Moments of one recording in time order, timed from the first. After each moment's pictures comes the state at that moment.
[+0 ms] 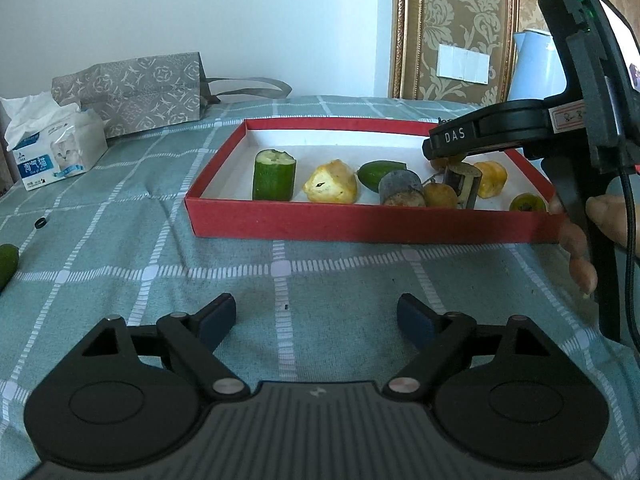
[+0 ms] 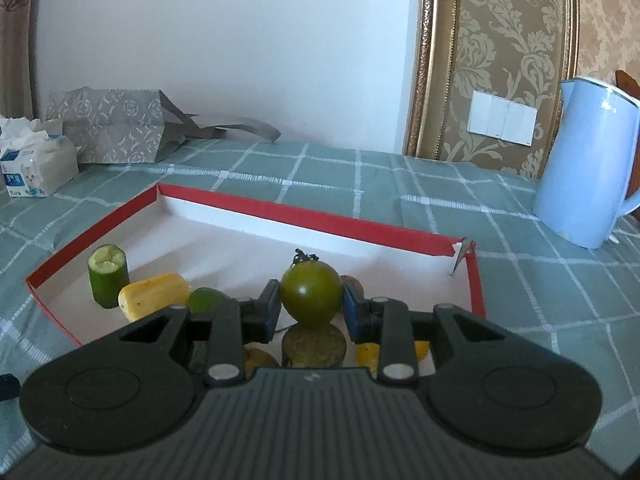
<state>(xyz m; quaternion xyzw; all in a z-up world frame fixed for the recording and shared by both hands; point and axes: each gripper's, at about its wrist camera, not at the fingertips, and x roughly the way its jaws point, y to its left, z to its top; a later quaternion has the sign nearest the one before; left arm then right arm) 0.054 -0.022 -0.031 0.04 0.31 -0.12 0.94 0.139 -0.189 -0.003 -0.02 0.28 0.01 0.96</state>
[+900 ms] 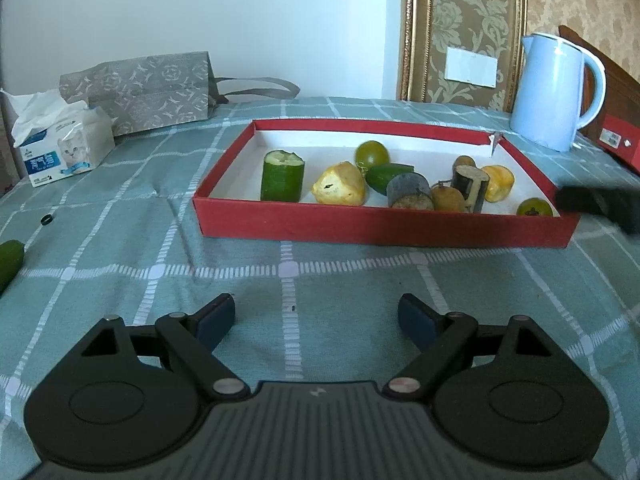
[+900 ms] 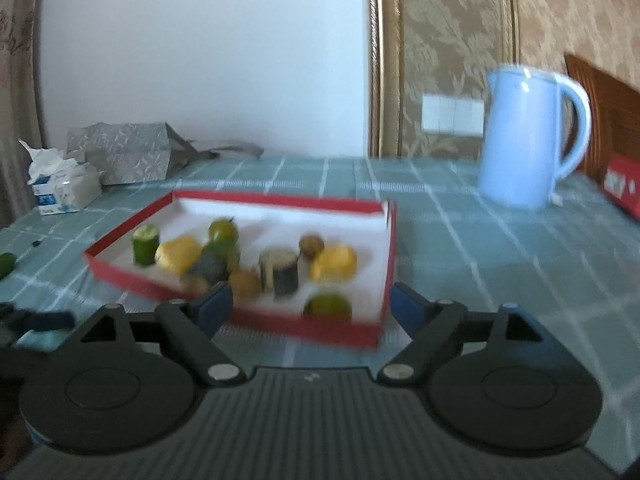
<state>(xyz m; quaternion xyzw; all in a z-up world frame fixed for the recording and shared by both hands) 0.053 -0.020 -0.031 0.04 0.31 -0.11 0.94 0.008 -0.230 0.014 0.04 0.25 0.00 0.97</state>
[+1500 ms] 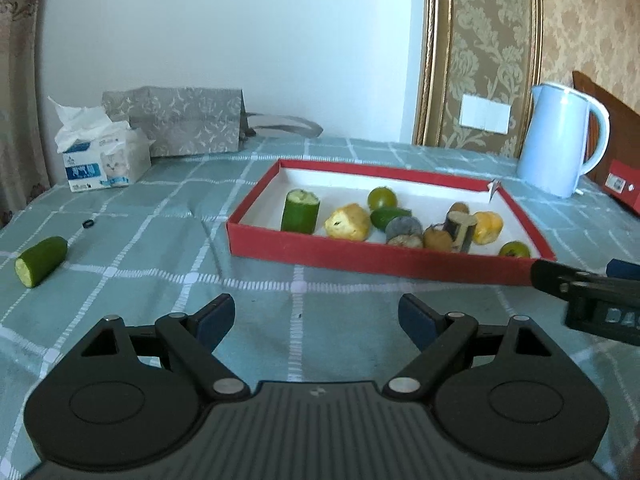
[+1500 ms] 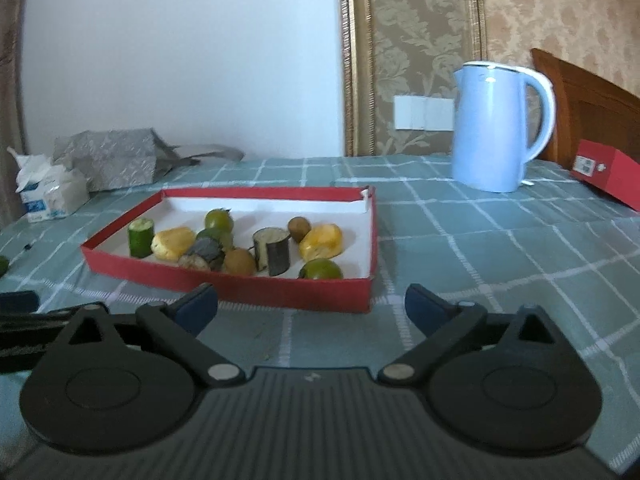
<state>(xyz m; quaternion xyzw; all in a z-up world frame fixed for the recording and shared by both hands) 0.008 -0.018 -0.002 0.00 0.26 -0.08 0.96 -0.022 -0.214 0.004 0.04 0.23 -0.06 0.97</state>
